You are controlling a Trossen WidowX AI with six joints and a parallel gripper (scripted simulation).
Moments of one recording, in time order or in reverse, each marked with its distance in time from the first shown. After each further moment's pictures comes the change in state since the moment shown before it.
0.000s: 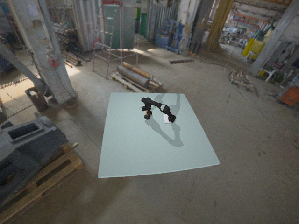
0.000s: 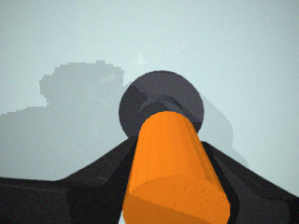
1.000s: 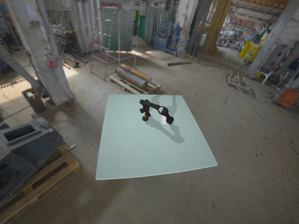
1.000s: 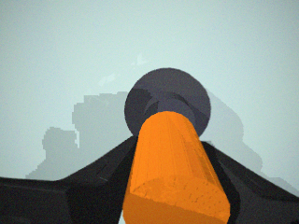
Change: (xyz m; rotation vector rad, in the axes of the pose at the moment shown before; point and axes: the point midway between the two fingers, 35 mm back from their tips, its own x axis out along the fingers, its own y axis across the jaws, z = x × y) arm 0.001 0.006 -0.003 0.003 0.000 -0.001
